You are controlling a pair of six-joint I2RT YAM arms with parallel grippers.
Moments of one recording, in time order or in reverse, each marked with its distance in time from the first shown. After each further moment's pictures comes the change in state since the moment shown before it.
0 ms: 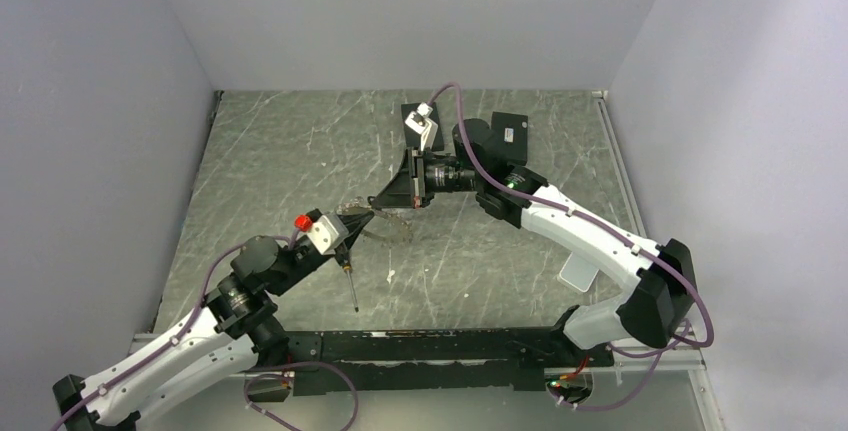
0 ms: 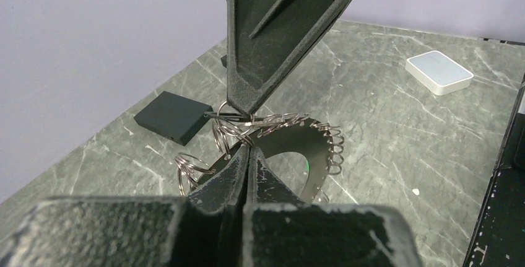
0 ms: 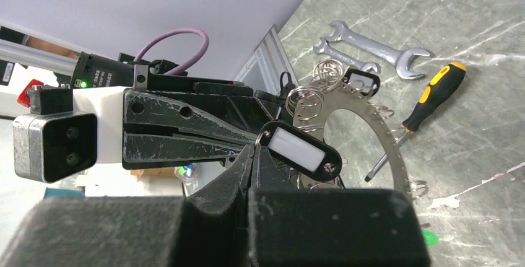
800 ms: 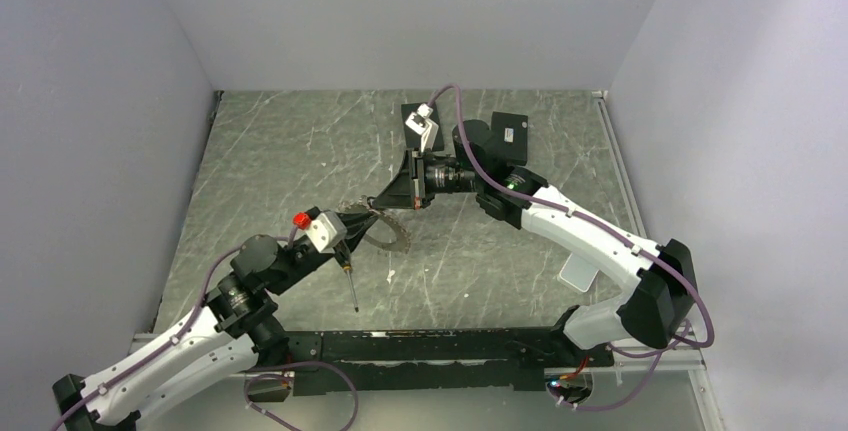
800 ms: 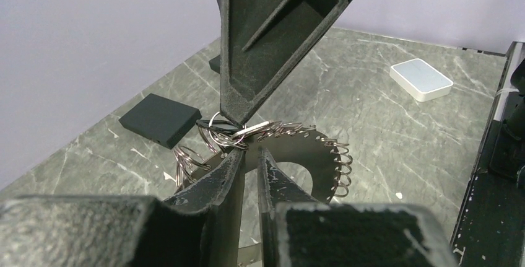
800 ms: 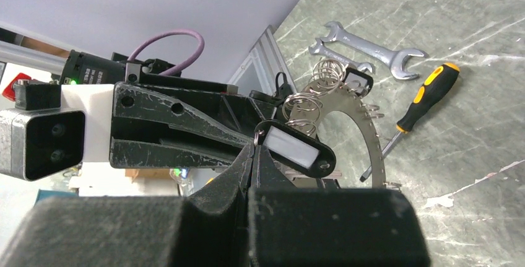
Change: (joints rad) left arm 0.000 0.007 0.009 0.008 0.031 -0.042; right arm 0.002 -0.003 -0.006 0.000 0.012 -0.016
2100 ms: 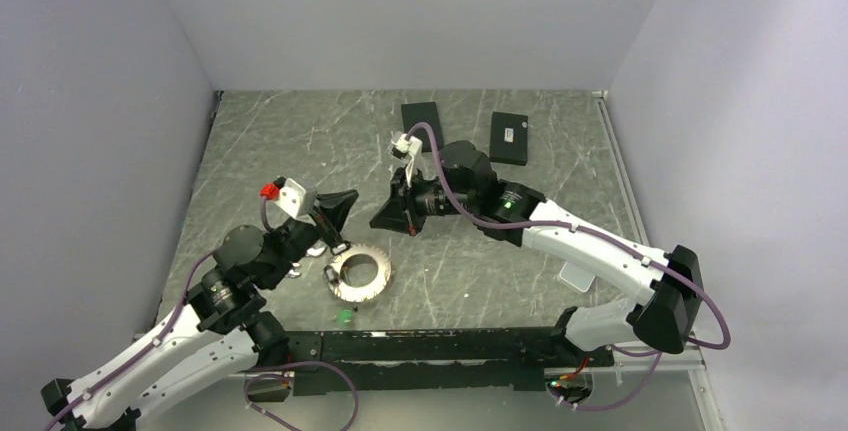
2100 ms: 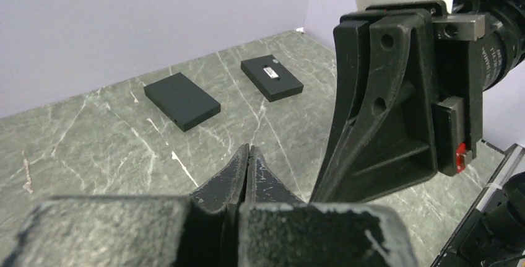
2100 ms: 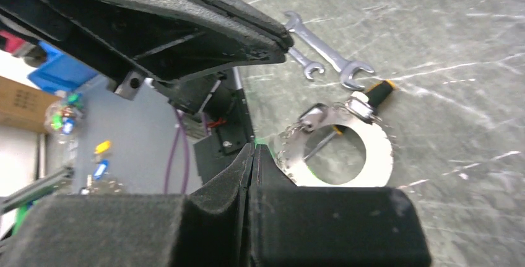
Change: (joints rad) left arm -0.002 0.020 0.164 -0.129 -0.252 -0.244; right arm 0.137 -0.051 -0.014 -0.088 0.133 -0.407
